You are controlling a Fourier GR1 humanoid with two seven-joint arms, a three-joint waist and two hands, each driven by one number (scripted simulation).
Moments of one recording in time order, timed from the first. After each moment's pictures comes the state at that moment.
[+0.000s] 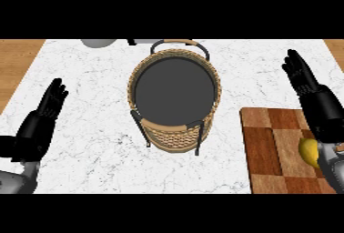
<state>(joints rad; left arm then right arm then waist) -0.12 0.60 -0.28 -1.48 0.40 0.30 -0.18 -0.26 -0.53 0.18 -1.63 -0.19 -0.16 0.00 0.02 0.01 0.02</state>
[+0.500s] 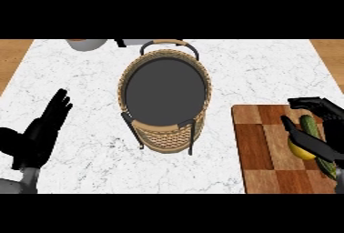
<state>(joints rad) -0.07 0.59 -0.27 -1.50 0.46 0.28 -0.02 -0.03 -0.51 0.06 -1.64 -0.20 -0.20 -0.14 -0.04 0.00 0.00</state>
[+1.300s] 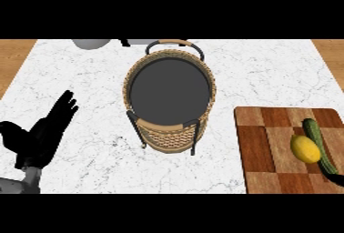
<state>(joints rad) -0.07 0.56 -0.26 -1.51 0.47 0.23 0.06 0.27 -0.85 -0.03 -1.78 0.14 -0.21 0.00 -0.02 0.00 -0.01</state>
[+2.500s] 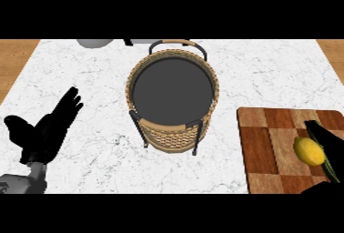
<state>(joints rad) -0.09 0.48 -0.19 -1.52 0.38 0.16 0.13 0.13 -0.75 0.22 -1.84 0.48 0.09 0.58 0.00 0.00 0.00</state>
